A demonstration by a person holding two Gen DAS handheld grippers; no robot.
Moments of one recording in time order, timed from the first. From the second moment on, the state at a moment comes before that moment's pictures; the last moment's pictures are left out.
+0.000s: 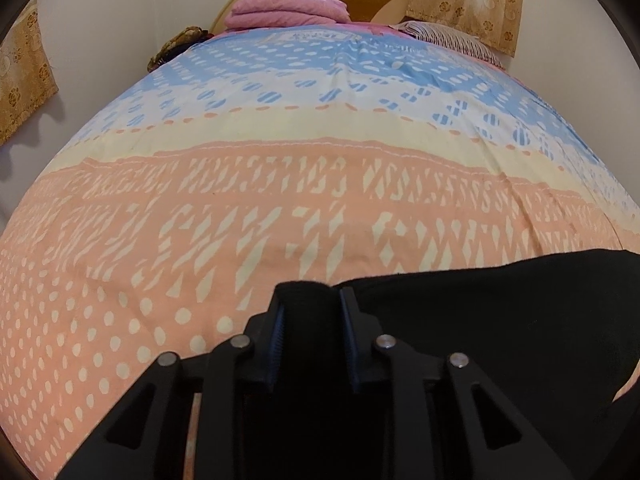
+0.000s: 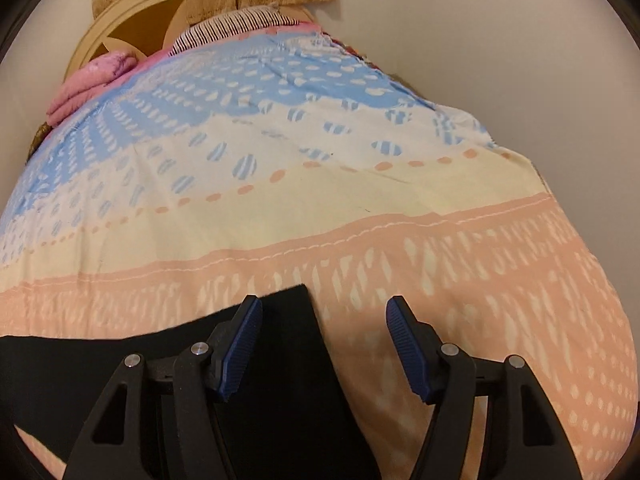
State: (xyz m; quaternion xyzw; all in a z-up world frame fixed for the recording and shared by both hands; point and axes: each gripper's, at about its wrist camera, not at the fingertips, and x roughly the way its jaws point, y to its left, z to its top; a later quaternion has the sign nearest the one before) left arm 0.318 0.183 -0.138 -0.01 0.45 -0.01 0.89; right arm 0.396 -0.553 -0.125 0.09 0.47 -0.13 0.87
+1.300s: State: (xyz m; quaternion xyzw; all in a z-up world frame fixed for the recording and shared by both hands) left arm 0.280 0.188 -0.082 -0.03 0.36 -0.06 0.93; right arm 0.277 -0.526 -0.048 0.05 0.34 -0.07 0.94
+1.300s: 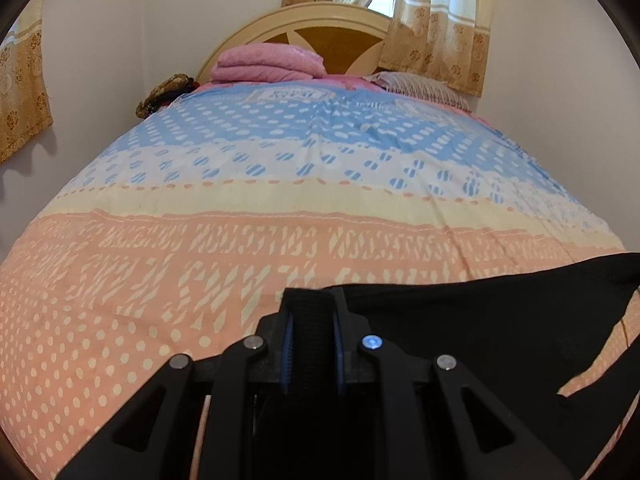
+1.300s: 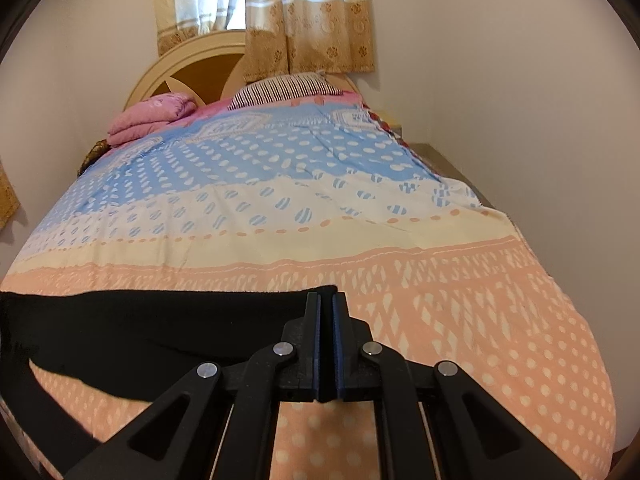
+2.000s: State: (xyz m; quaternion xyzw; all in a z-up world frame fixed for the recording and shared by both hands) left arm 0.210 0.215 -0.063 -0.05 0.27 -0.11 0.96; right arm 0.140 -0.524 -0.042 0.07 0.26 -0.07 0.96
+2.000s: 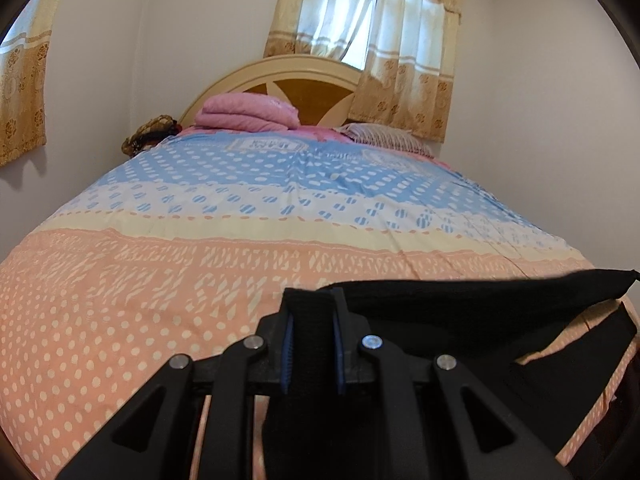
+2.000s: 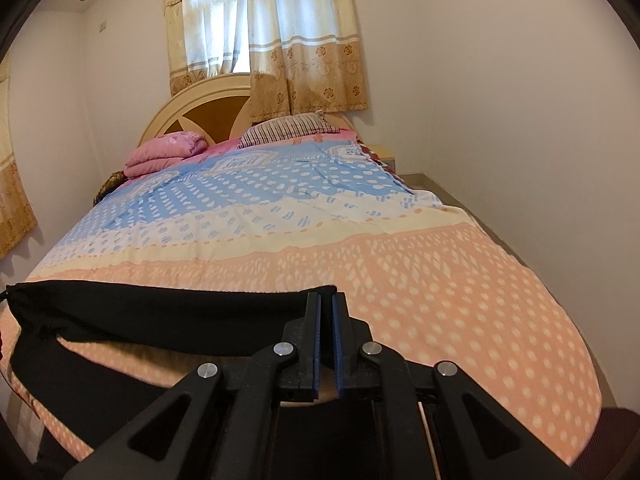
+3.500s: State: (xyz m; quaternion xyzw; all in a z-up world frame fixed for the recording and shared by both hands) left arm 0.135 0.221 -0.122 -0.02 0.27 -0.11 0.96; right arm 0.163 -0.182 -0.155 -0.30 0.35 0.16 0.87
